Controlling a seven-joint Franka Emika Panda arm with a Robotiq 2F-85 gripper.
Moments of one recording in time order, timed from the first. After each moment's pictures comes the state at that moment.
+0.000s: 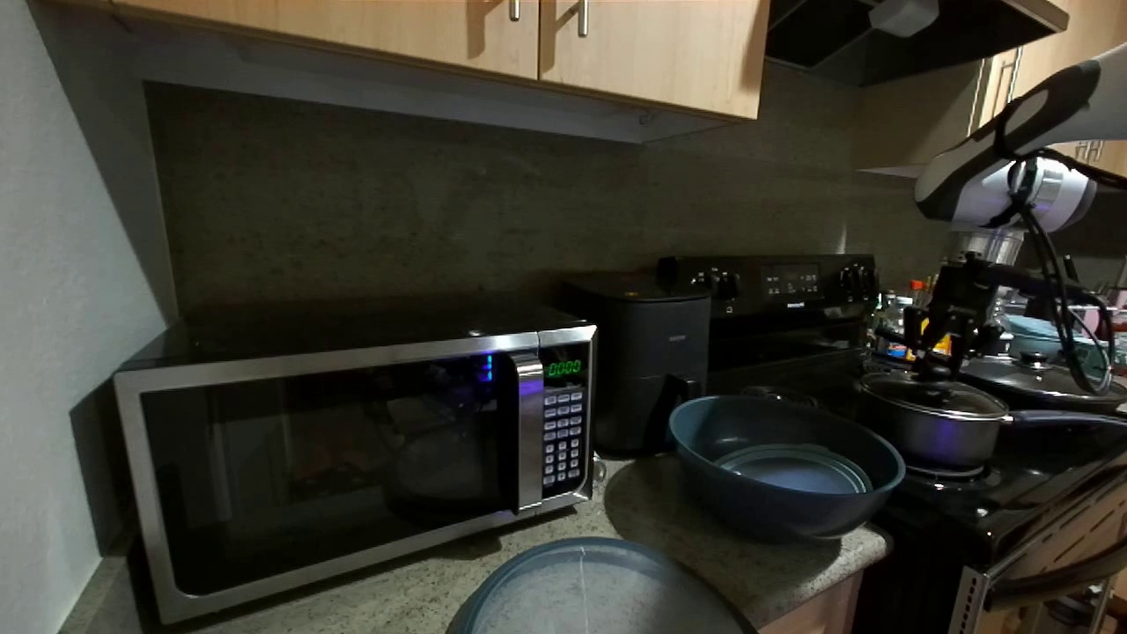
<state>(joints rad) -0.46 0.47 -0.24 -1.54 0.28 1.92 -0.21</state>
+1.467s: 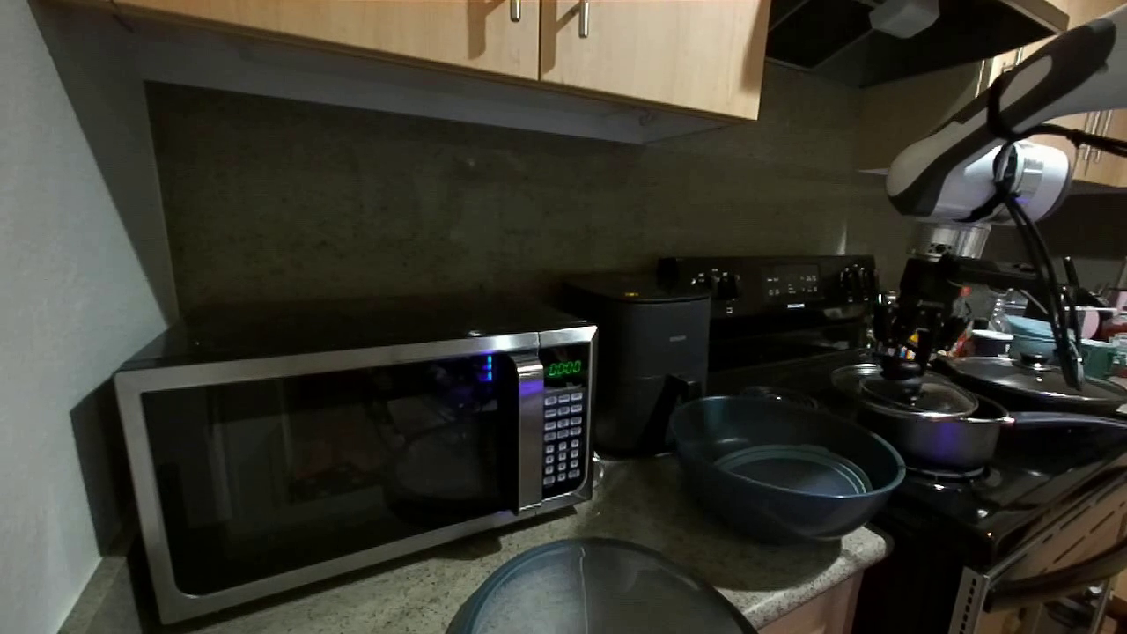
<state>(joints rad) -0.34 0.30 -0.21 -1.77 0.19 2.08 -0.22</state>
